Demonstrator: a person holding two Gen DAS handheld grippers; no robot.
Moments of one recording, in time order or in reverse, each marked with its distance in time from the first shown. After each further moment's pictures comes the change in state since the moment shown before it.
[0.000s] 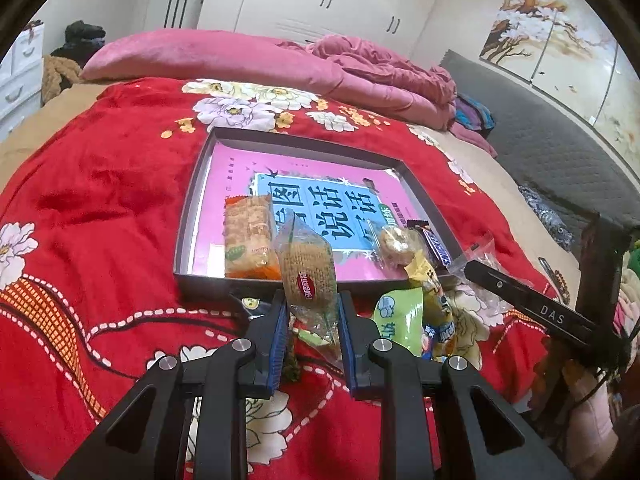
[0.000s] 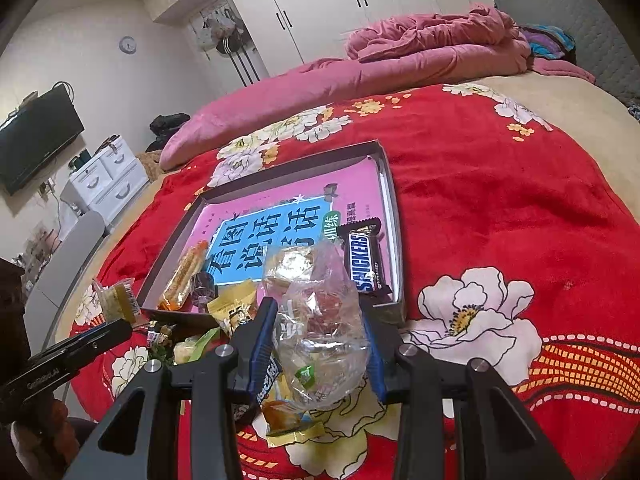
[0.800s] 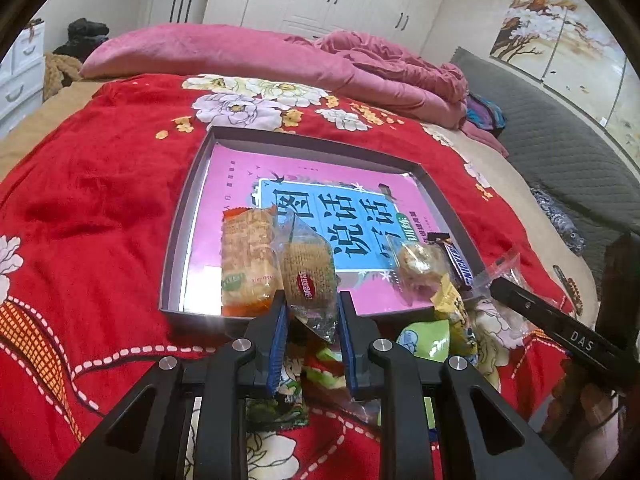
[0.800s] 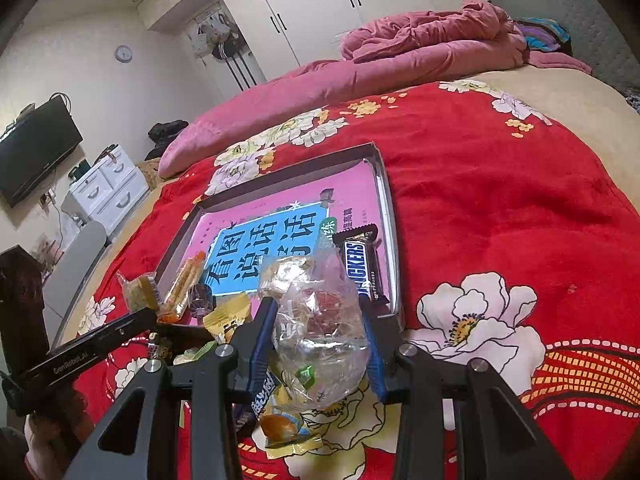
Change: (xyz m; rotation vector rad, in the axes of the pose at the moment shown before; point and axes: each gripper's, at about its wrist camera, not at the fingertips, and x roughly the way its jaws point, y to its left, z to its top) left arm 0.034 0.004 0.019 -0.010 0.016 0.032; right arm 0.005 -0.007 0.005 0.025 -0.005 0.011
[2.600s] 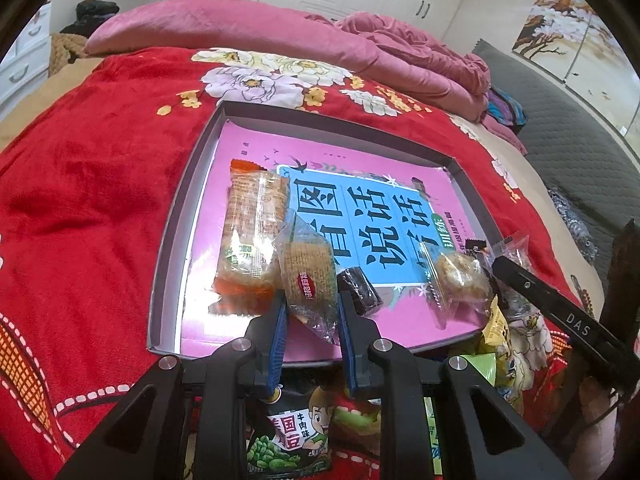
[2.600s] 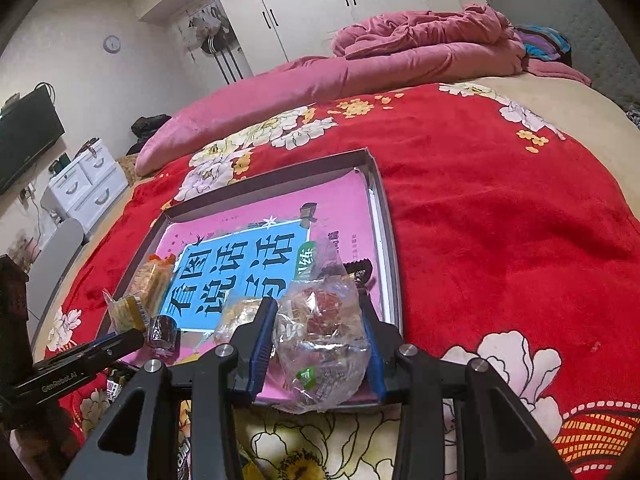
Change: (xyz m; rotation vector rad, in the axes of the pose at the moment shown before) left arm 0.041 0.014 0.014 -0.049 0.065 0.033; right arm 0.051 -0.001 0.025 -0.024 0.007 -0.073
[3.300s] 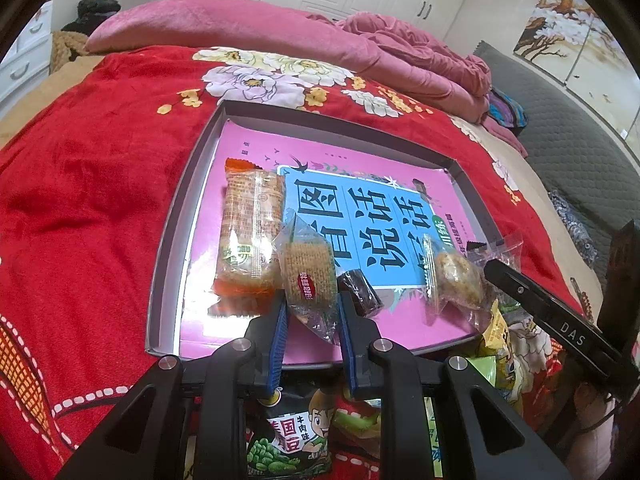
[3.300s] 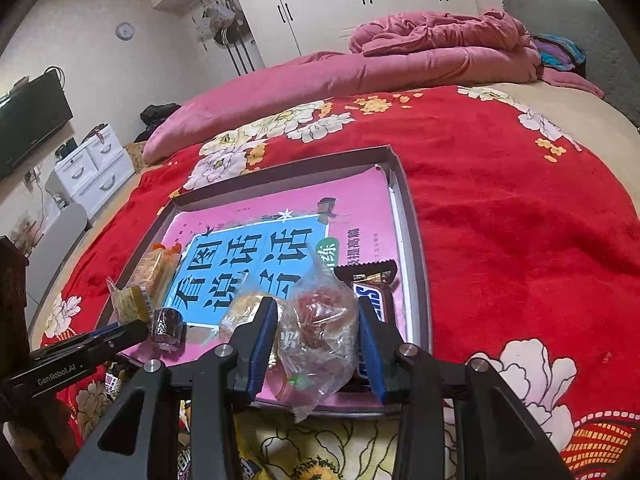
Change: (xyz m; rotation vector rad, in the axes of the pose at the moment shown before) left arm 0.001 0.001 0.000 -0.006 0.000 -0.002; right arm 0.006 0.011 0.000 -0.045 0.008 0.012
